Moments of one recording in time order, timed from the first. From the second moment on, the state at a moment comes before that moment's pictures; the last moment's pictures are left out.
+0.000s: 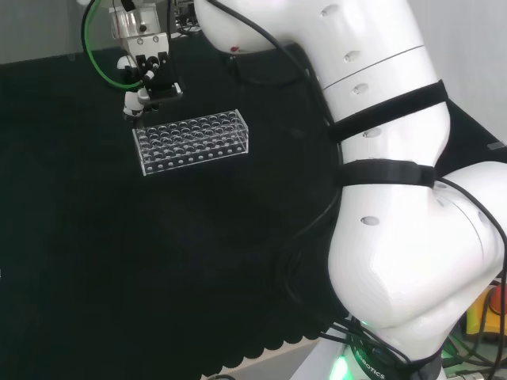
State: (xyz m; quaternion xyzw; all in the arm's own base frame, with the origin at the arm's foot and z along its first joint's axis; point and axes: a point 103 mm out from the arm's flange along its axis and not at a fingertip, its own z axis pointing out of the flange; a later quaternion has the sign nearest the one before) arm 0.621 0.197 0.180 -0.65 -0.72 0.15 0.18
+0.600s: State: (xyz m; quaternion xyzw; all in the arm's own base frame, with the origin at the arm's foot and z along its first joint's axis) arm 0.624 0.186 0.217 -0.68 -0.70 0.07 0.19
